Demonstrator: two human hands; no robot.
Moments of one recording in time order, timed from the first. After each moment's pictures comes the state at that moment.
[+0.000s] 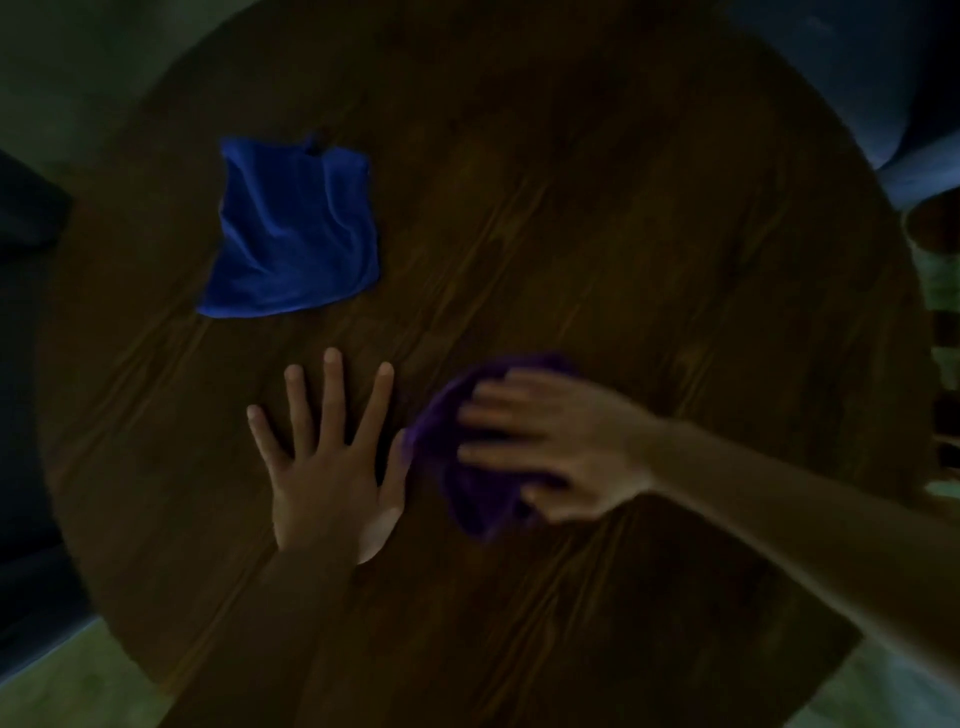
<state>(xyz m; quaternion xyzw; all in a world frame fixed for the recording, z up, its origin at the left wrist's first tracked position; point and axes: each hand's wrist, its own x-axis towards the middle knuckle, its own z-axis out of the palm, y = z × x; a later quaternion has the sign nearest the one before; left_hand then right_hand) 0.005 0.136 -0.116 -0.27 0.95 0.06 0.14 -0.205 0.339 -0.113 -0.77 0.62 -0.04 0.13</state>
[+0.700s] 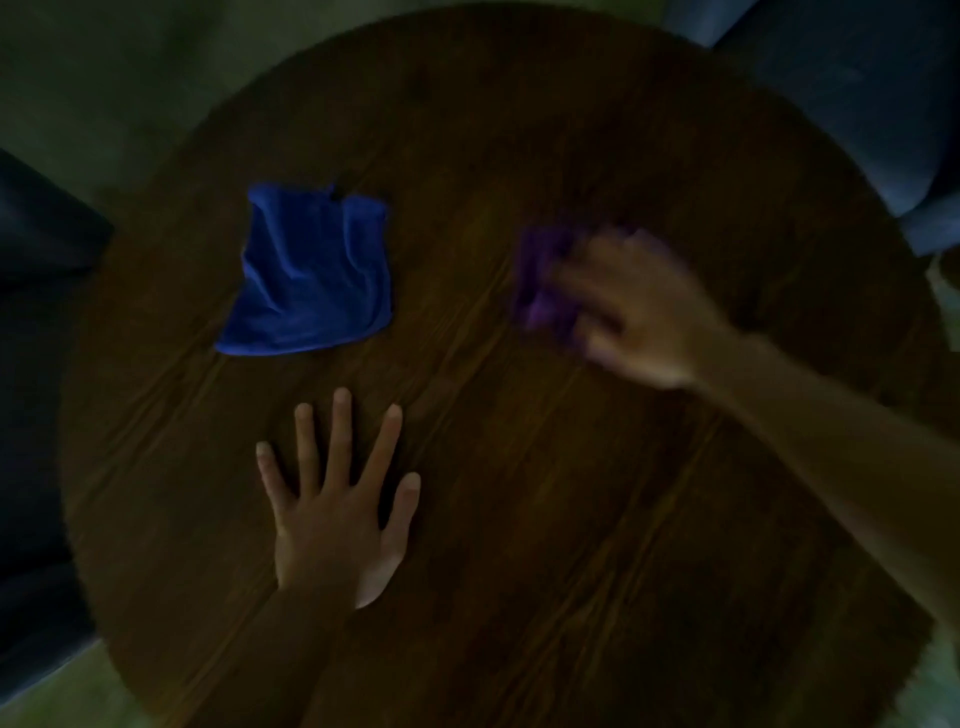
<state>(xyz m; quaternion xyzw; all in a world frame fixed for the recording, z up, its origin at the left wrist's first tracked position) 0.002 0.137 -0.114 -0.27 0.95 0.05 0.15 -0.339 0.315 -0.102 -0.58 0.81 -0.07 0.02</state>
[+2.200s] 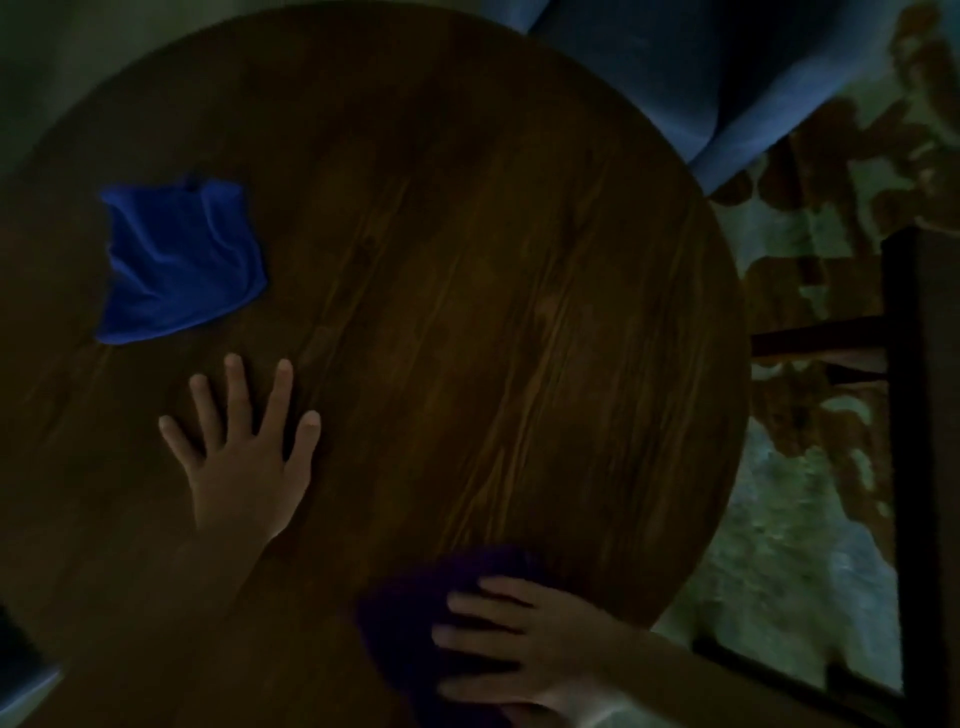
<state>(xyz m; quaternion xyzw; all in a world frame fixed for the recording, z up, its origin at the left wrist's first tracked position) 0.009 0.133 -0.120 -0.28 0.95 0.08 0.14 -0.006 0.496 -0.115 -0.74 0.66 -0.04 0.17</state>
